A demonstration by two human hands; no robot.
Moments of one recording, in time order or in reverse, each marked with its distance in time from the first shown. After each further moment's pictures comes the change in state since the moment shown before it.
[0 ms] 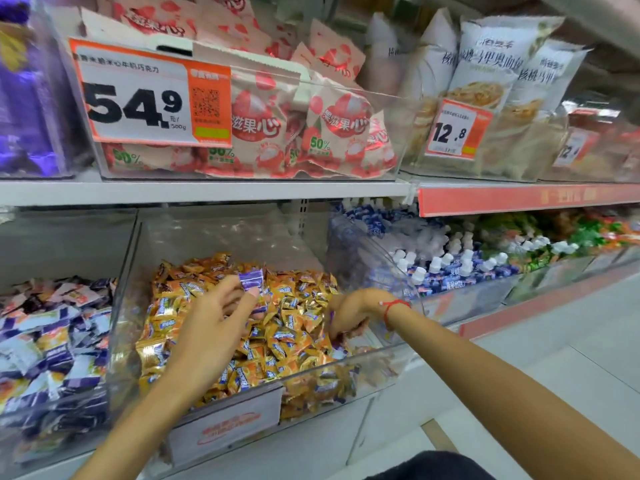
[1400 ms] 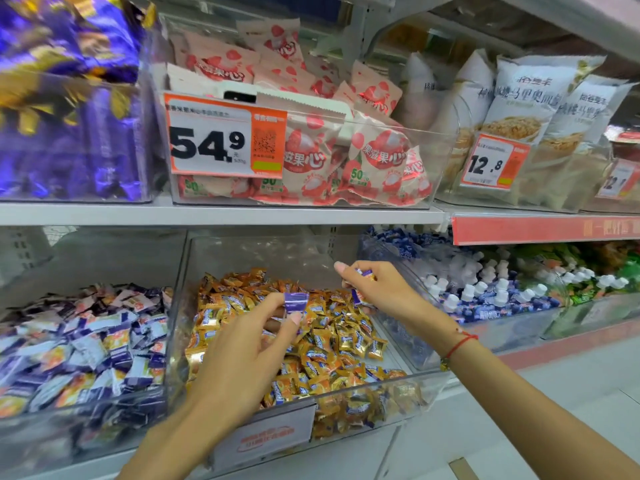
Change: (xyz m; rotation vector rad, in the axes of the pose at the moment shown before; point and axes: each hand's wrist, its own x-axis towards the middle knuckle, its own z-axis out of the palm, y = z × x) left_hand -0.031 0.032 -0.024 0.177 -0.013 0.151; right_hand -0.066 -0.028 -0.014 0.793 0.670 -0.480
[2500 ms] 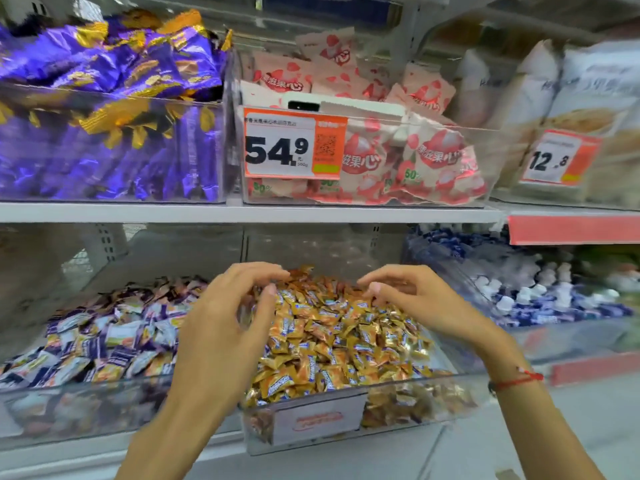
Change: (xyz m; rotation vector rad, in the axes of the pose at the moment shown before) left_hand -0.019 -0.006 -0.064 0.107 0.344 0.172; right_hand -0.023 -0.019 0.016 -0.200 -0.167 -0.249
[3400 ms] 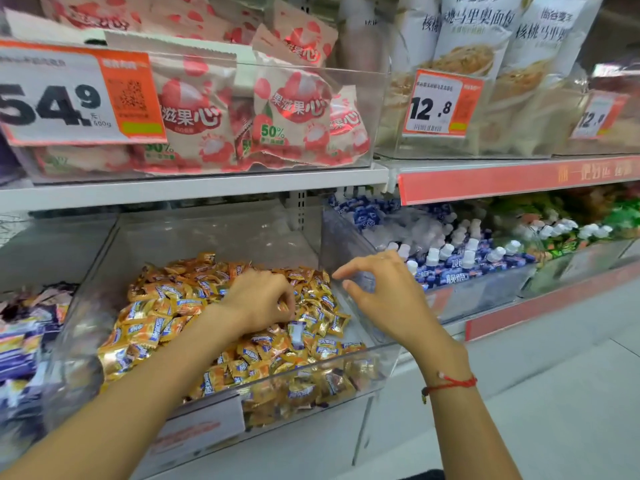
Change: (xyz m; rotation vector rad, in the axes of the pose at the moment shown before) left_hand 0.061 -0.023 0.197 0.622 -0.868 0.233; right_hand -0.047 0.075 -0.036 -0.372 0.349 0.144
